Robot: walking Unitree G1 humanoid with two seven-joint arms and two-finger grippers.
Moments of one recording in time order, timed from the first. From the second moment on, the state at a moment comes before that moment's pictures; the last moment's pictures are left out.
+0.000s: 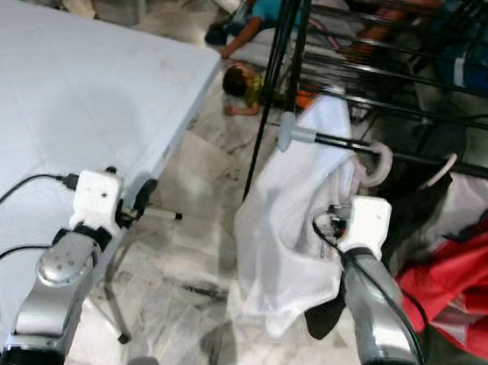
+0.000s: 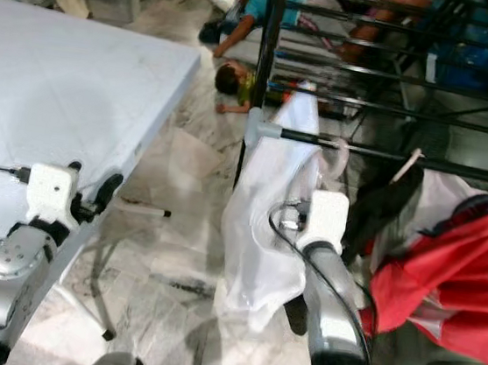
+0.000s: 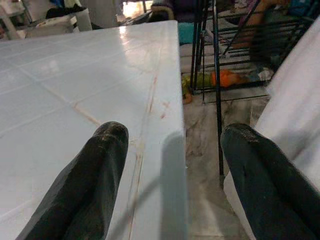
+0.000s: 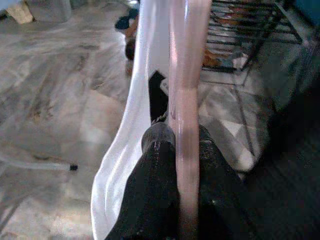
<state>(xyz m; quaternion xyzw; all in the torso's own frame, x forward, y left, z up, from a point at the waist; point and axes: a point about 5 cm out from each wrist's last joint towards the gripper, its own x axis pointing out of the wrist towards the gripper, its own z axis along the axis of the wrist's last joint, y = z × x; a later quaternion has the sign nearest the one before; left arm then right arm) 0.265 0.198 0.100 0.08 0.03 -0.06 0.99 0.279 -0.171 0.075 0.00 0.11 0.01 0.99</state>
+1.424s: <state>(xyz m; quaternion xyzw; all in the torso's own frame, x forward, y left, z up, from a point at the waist) 0.275 0.193 0.104 0.09 0.02 -0.09 0.99 0.243 -0.186 0.053 0.02 0.25 -0.02 0.97</state>
